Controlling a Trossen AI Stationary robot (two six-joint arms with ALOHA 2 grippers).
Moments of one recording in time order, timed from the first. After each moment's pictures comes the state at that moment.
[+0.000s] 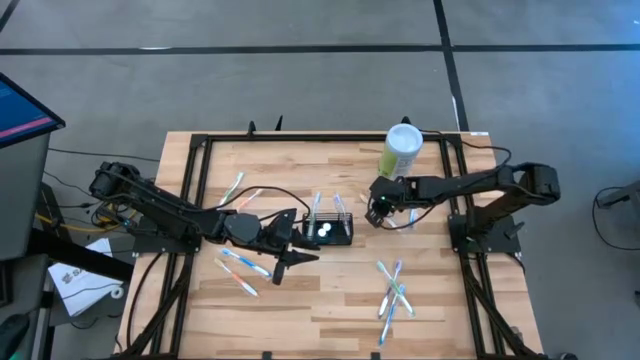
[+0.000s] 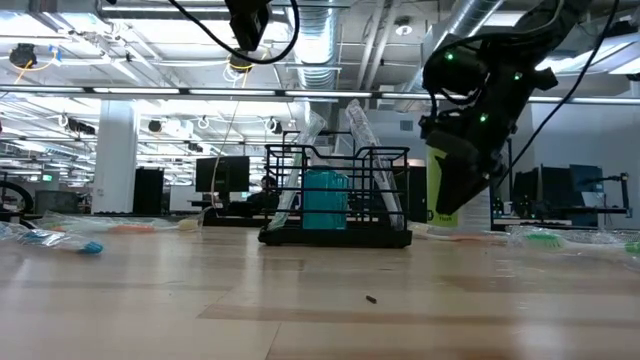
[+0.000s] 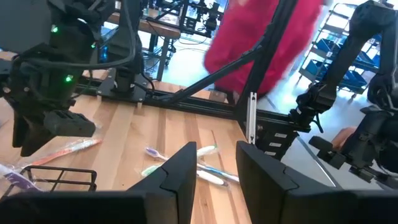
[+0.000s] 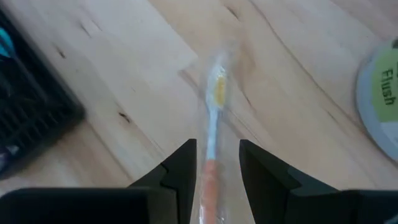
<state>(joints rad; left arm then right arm) -0.31 1.39 0.76 0.50 -0.16 -0.30 -0.16 1.45 0.68 -0.32 0.22 0.48</state>
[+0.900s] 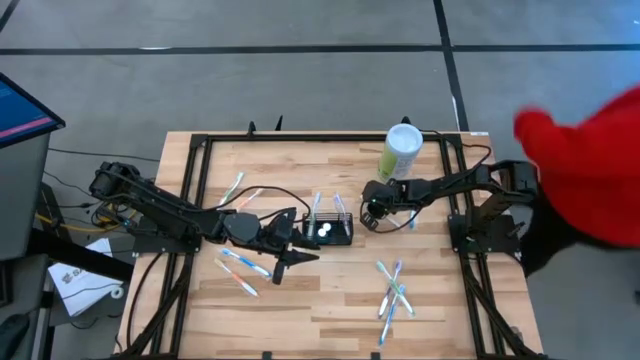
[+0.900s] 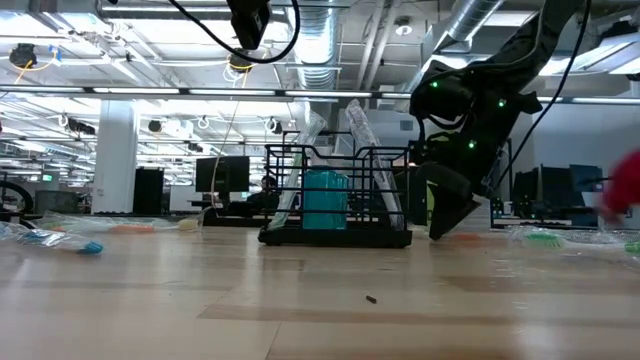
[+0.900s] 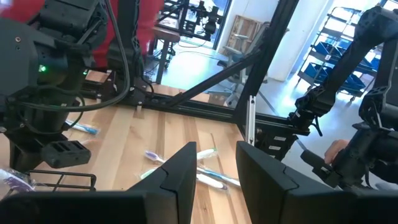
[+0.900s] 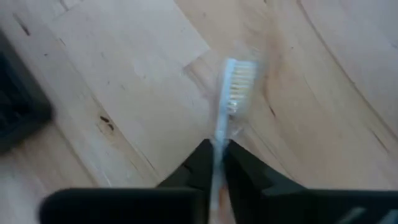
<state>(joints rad) -0.31 1.39 0.76 0.52 -0.15 -0.30 -0.19 1.60 0.69 -0.21 0.21 0.41</state>
